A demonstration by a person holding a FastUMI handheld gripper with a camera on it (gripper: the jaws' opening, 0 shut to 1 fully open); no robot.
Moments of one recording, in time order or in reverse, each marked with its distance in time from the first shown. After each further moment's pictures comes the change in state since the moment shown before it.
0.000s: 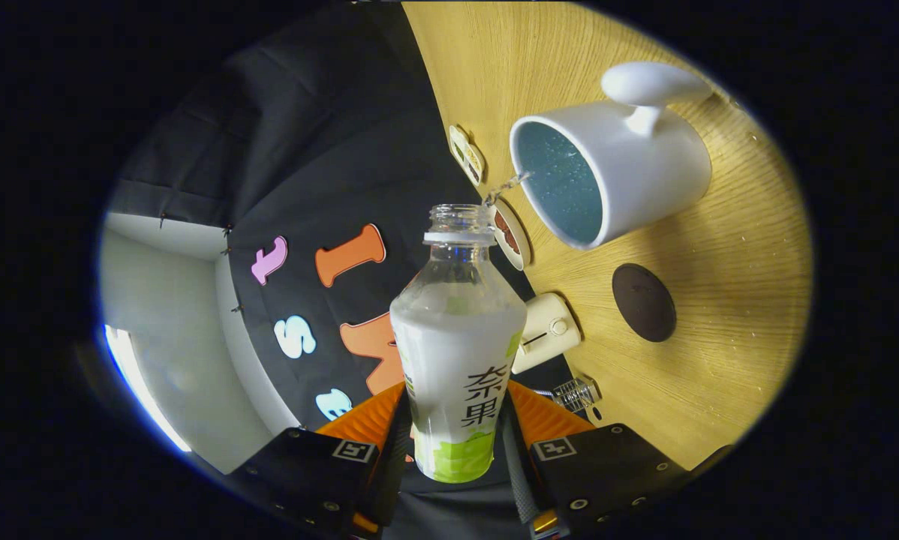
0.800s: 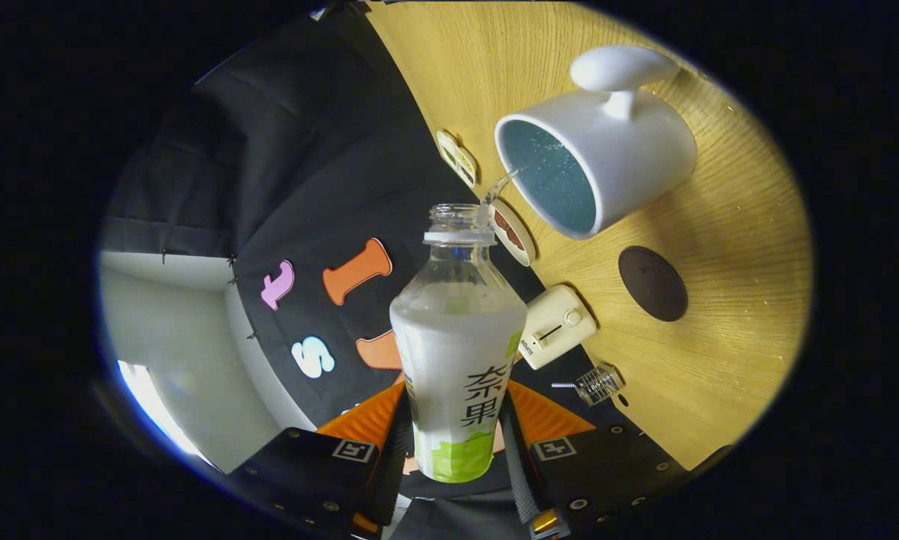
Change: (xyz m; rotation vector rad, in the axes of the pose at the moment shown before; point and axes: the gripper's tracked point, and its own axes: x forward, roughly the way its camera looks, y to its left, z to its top) arm 0.000 0.017 0.003 0.125 -0.012 0.040
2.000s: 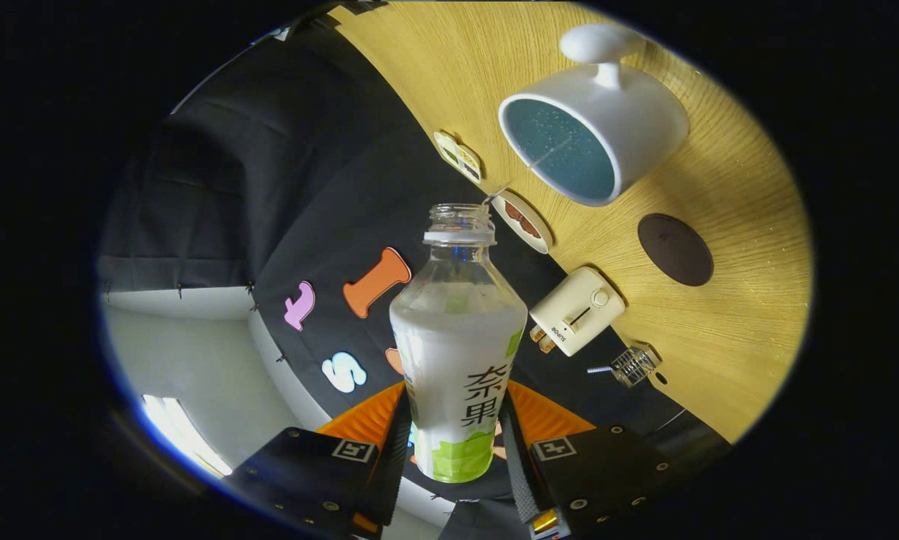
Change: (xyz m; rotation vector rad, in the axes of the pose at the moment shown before) arm 0.003 0.008 0.000 0.126 -0.004 0.081
